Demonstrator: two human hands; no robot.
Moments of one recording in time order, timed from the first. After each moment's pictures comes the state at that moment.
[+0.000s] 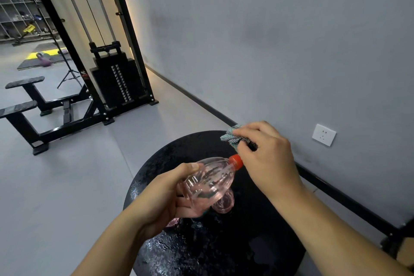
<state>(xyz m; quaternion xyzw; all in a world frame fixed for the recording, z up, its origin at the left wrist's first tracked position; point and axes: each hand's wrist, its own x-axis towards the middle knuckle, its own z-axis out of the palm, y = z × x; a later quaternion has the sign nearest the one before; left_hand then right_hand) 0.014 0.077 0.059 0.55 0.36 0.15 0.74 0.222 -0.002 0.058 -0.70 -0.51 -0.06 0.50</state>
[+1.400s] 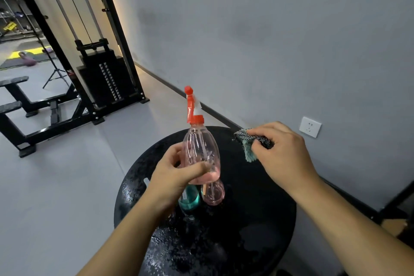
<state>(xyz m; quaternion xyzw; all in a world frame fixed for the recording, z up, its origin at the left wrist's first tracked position) 0.045 0.077 0.032 0.60 0.36 0.31 0.64 0.260 -0.041 0.047 -0.74 -0.46 -0.01 0.50</state>
